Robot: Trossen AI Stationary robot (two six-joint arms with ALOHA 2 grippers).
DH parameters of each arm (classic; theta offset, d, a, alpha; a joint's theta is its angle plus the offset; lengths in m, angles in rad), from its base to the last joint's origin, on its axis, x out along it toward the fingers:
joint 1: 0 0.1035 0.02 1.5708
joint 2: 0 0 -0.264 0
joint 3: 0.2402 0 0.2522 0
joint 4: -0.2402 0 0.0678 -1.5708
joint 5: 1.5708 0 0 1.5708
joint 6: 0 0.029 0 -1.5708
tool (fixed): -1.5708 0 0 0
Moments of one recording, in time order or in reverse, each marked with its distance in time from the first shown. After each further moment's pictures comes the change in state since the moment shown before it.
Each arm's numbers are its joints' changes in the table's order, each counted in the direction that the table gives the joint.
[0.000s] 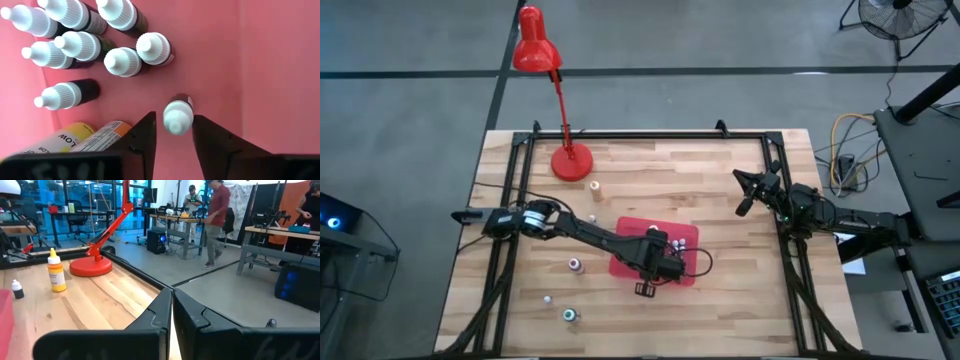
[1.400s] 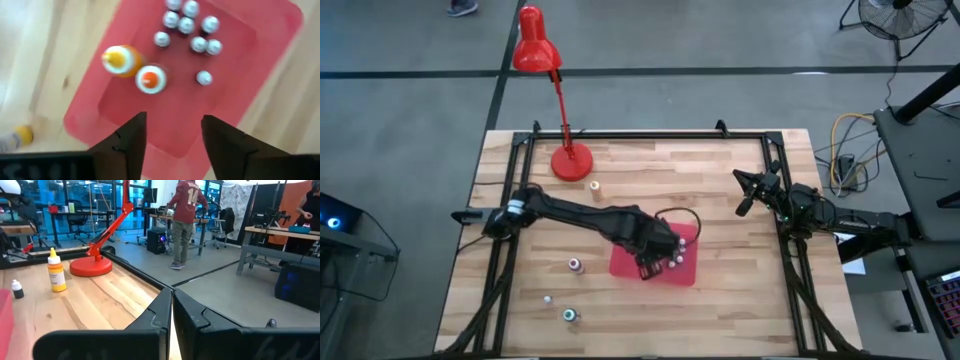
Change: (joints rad) left arm 0.041 0.156 0.245 -0.419 -0.016 -0.569; right arm 0.000 0.000 0.000 0.000 0.000 -0.001
